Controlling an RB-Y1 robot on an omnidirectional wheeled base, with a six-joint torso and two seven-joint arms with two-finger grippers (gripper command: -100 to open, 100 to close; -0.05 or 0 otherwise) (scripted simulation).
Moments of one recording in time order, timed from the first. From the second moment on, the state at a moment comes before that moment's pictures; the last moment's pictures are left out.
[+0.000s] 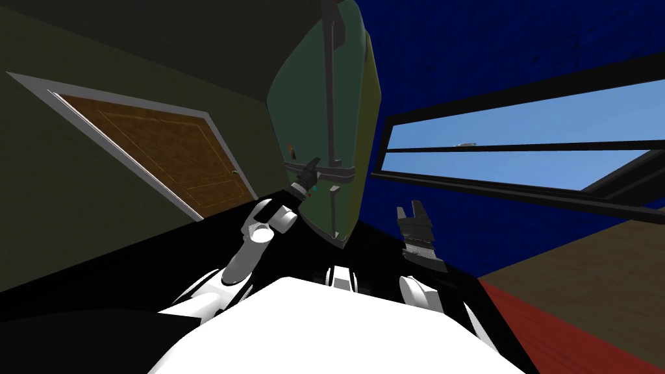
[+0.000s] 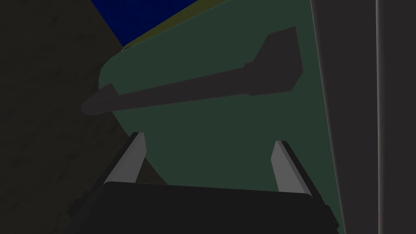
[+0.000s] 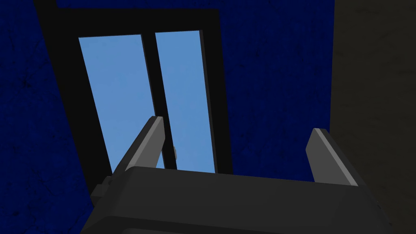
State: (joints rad) left arm -0.19 0.55 -0.08 -2.41 0.13 0.39 0.08; right arm 0.49 -0.01 0.06 -2.23 0.01 -0.44 0.05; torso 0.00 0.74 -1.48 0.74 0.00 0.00
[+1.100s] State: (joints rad) left arm -0.34 0.68 -0.12 -2.41 0.15 0.69 0.08; right arm 0.49 -0.01 0.06 -2.23 0.01 -0.44 0.05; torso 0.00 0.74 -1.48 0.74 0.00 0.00
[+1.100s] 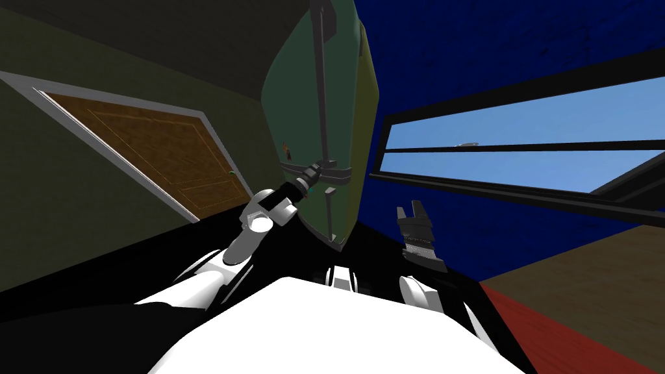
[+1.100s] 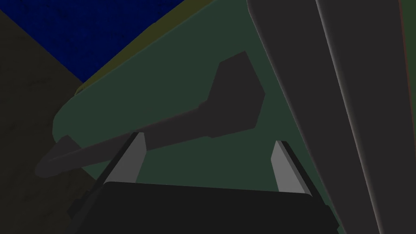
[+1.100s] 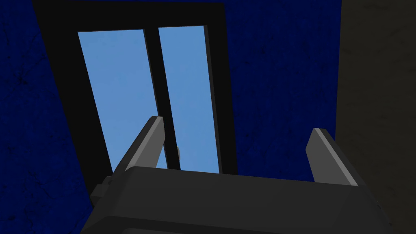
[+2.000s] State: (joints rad) left arm -0.44 0.79 -0.16 -2.42 0.16 0.91 0.08; right arm 0.49 -0.01 0.06 -2.23 0.01 -0.44 0.05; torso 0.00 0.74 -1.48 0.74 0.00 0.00
